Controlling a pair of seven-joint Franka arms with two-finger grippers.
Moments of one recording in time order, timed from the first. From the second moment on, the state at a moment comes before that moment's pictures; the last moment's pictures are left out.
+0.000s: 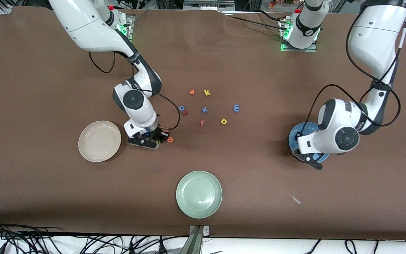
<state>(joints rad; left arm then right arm) 0.05 0.65 -0.16 -1.70 0.14 2.12 0.41 0.35 0.66 0.13 -1.82 -0.23 2.60 0.84</state>
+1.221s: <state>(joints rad) 0.00 0.57 -0.37 -1.62 0.15 1.98 0.10 0.07 0.42 0.14 -2.11 -0.23 2.58 0.42</state>
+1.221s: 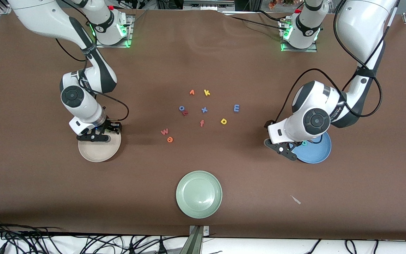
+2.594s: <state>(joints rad) -0.10 0.54 -0.38 -1.51 0.15 1.98 -0.05 0.30 0.65 0.23 -1.84 -0.23 2.54 1.03</state>
